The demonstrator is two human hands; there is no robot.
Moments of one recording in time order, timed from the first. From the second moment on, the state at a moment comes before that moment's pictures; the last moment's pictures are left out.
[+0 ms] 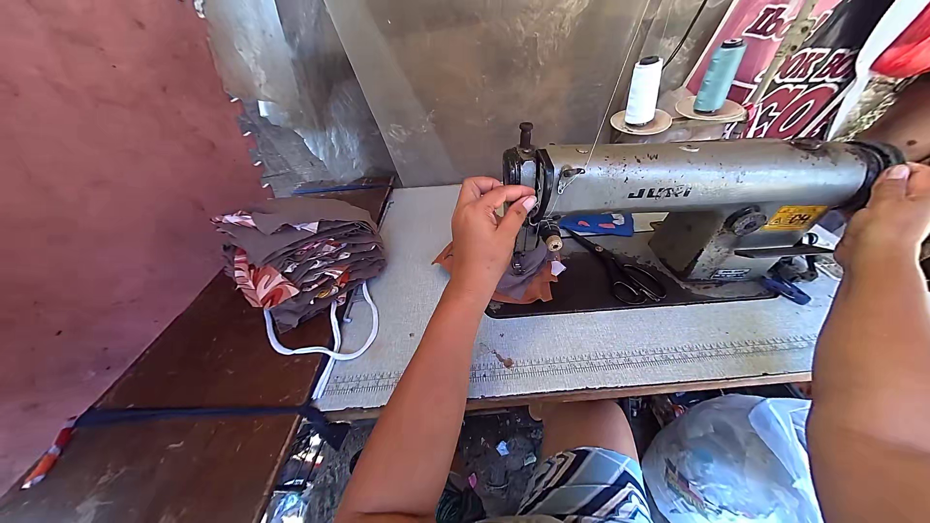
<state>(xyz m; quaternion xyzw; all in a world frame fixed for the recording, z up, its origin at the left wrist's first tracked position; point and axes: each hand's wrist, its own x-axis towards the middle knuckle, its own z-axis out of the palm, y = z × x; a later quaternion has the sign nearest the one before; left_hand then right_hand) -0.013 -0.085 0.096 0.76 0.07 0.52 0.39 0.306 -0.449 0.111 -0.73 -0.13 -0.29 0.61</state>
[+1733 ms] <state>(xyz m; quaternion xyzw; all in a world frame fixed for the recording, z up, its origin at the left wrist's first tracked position) -0.044 -0.079 0.121 0.45 -0.16 0.43 0.77 0.252 -0.449 0.163 -0.81 -0.08 -0.27 0.51</state>
